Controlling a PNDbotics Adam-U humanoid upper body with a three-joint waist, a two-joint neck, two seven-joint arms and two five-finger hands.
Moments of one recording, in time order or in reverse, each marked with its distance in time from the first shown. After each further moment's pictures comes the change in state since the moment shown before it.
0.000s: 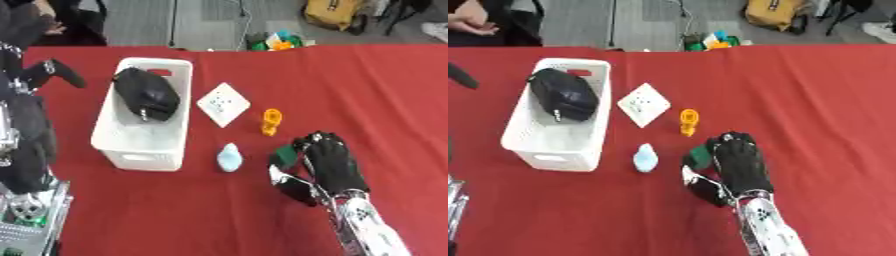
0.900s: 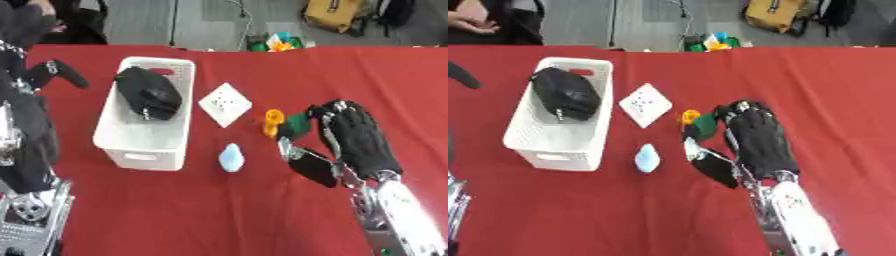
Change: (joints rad) left arm 0.007 0.000 0.000 0.000 0.000 0.004 -0.001; right arm -0.055 -0.092 0.006 -0.213 -0.176 -0.005 0.015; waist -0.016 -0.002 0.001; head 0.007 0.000
